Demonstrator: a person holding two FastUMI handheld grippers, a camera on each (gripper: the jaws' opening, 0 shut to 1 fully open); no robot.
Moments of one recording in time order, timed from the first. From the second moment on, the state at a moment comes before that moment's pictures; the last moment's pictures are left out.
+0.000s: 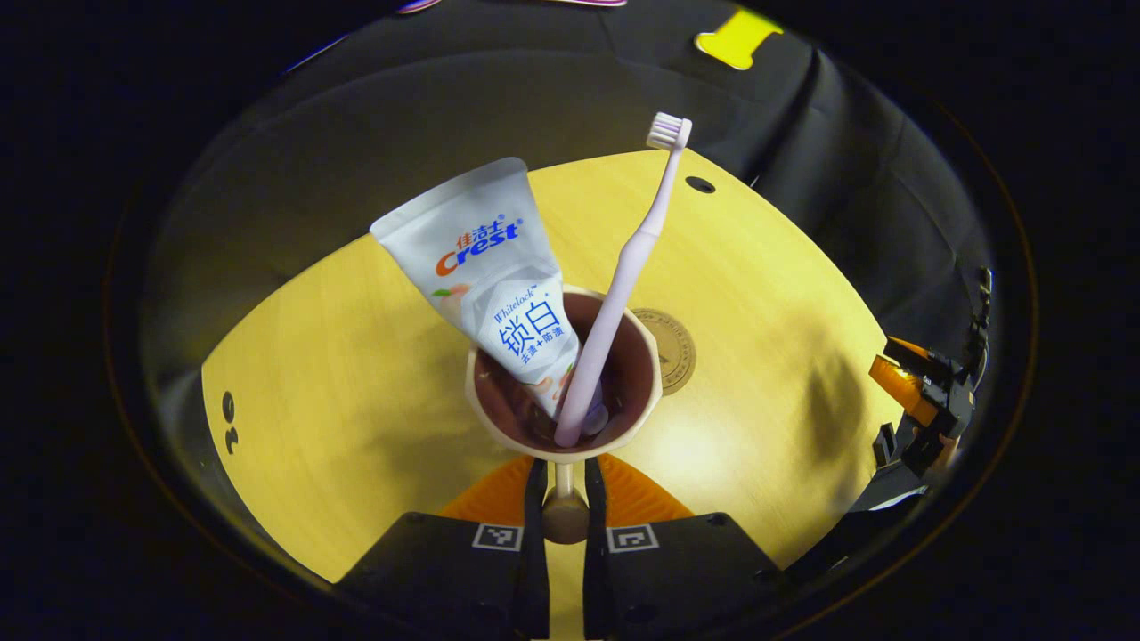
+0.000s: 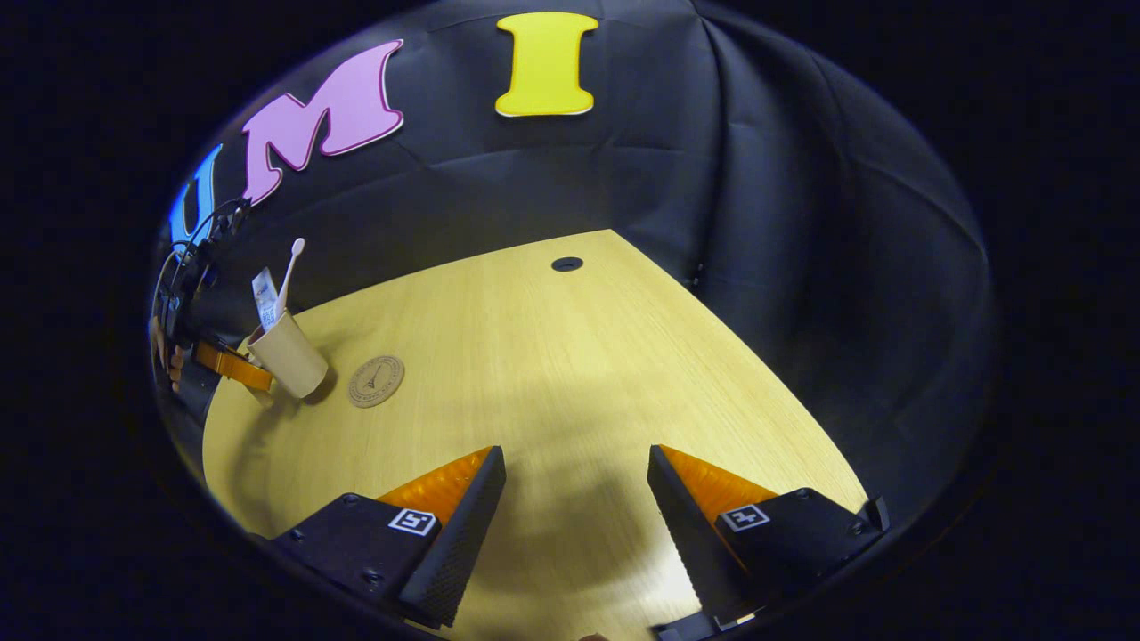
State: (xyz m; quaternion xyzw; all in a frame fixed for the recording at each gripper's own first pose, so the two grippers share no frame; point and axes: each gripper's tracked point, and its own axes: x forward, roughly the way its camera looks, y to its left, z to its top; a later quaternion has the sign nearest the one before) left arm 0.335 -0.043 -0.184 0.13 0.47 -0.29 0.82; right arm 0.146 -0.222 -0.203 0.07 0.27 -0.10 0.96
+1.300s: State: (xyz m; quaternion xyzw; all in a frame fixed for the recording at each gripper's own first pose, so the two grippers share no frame) left arm 0.338 -0.037 -0.168 0.15 0.45 -0.32 0.82; right arm 0.101 -0.274 -0.212 0.09 0.27 -0.16 0.95
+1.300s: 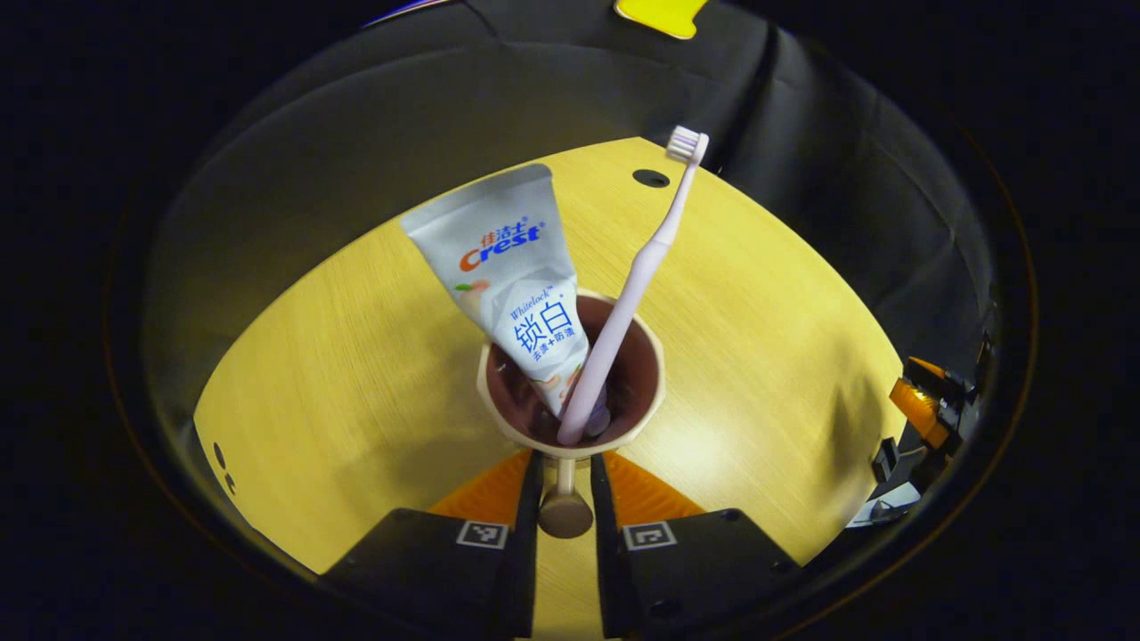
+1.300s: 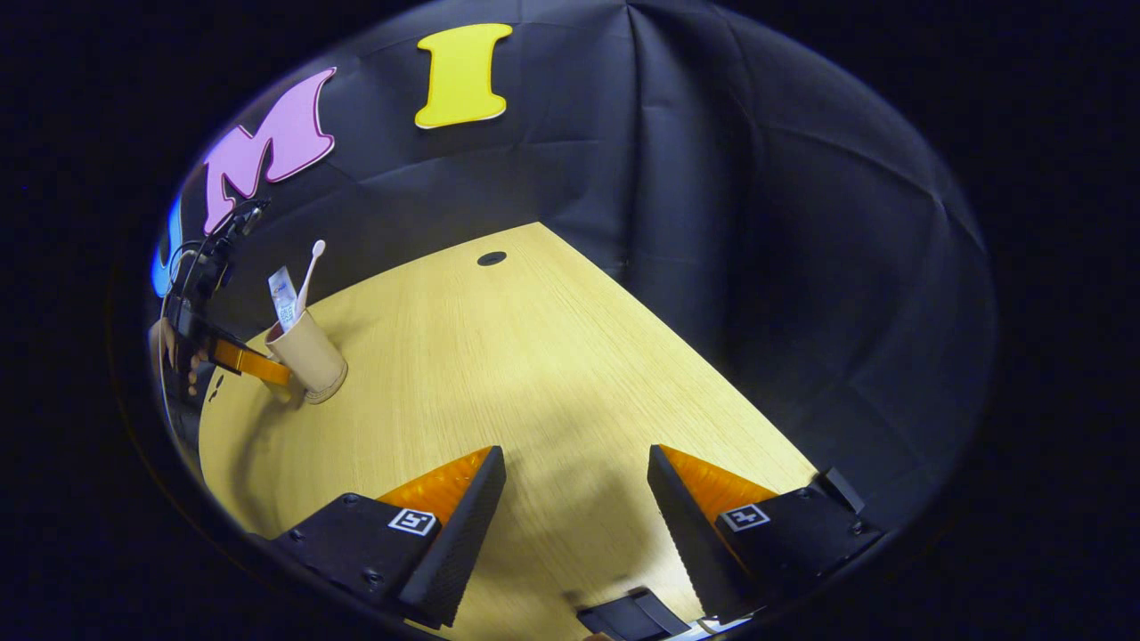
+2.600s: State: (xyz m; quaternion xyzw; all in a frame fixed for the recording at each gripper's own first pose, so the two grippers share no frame) left arm 0.055 0.234 0.037 -0.09 0.00 -0.03 1.00; right arm -0.015 -0.062 -0.080 0.04 0.13 -0.04 0.99
